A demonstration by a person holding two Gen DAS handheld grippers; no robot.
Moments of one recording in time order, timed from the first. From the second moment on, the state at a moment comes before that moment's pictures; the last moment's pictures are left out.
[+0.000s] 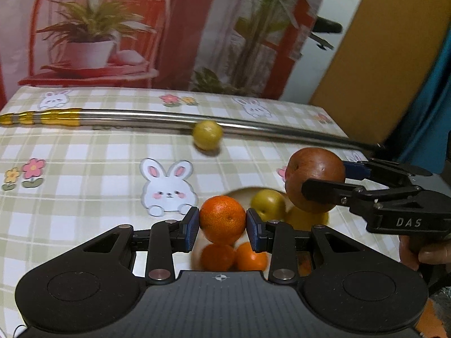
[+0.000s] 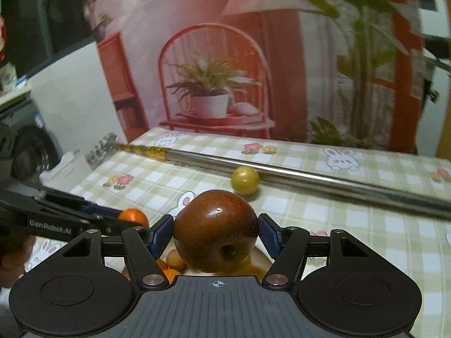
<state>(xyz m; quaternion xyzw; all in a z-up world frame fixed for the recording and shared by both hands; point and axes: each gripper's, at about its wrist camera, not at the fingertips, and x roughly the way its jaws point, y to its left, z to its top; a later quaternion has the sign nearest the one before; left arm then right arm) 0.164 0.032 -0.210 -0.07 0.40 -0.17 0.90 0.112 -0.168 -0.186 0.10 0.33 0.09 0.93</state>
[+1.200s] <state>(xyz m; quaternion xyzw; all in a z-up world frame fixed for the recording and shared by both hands) 0.175 0.032 -0.233 -0.09 0.42 -0.18 0.89 0.099 -0.133 -0.202 0.06 0.40 0.12 0.91</state>
